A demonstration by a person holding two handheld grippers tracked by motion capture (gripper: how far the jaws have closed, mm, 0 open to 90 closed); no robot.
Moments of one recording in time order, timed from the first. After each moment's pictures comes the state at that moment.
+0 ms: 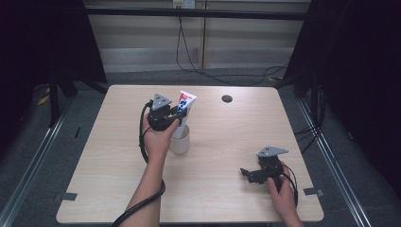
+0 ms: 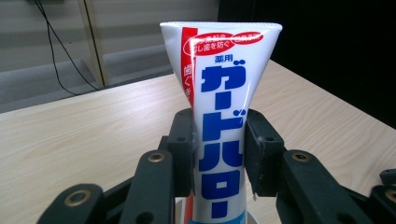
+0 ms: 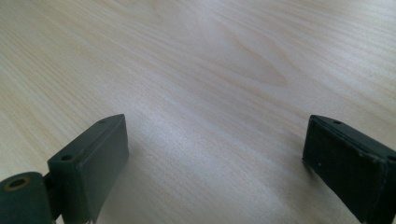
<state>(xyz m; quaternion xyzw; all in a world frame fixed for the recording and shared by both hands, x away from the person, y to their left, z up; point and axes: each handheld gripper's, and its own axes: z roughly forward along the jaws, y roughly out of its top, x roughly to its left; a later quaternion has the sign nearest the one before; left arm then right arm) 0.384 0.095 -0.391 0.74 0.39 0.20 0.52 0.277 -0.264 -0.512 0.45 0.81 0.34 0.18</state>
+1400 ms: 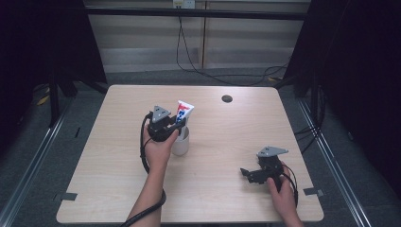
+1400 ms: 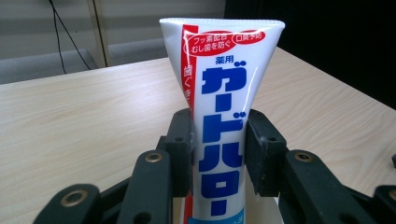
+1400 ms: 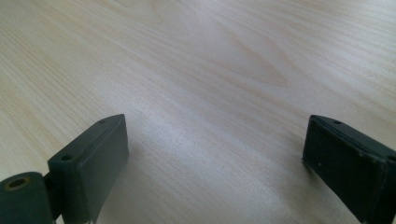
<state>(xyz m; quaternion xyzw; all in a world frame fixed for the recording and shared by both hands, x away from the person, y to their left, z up) 0.369 0.098 -0.423 0.73 0.41 0.20 0.51 0.277 -0.264 -0.512 0.45 0.81 0.34 0.18</state>
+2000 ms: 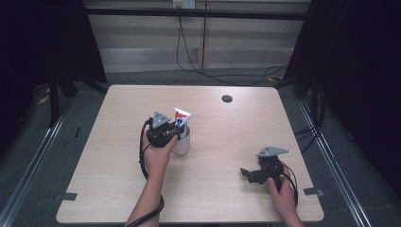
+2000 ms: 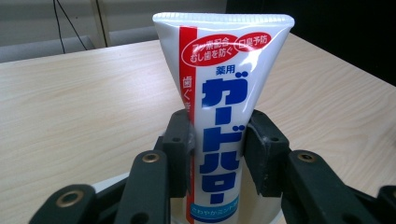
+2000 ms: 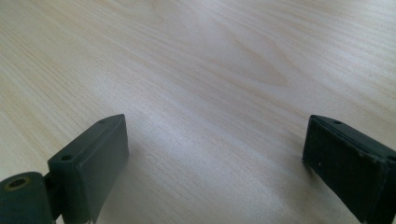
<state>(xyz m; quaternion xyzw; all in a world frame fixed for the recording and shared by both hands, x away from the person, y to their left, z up) 0.360 0.102 -0.436 0.74 0.41 0.19 0.49 0.277 -0.264 -0.512 0.45 0.81 0.34 0.18</state>
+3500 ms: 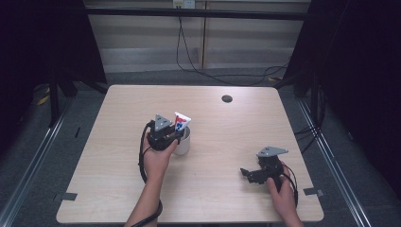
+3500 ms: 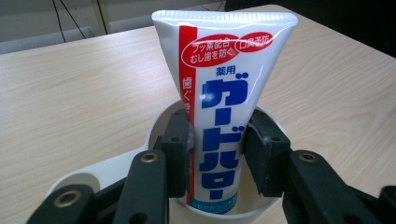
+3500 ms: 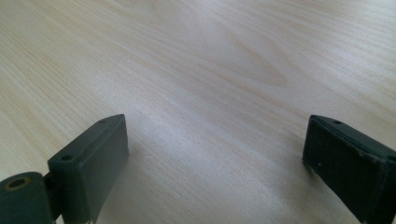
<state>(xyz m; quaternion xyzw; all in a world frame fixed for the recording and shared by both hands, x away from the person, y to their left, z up) 0.354 0.101 -0.440 0.77 0.40 0.20 0.46 0.277 -0.264 -0.512 0.45 0.81 0.34 0.18</state>
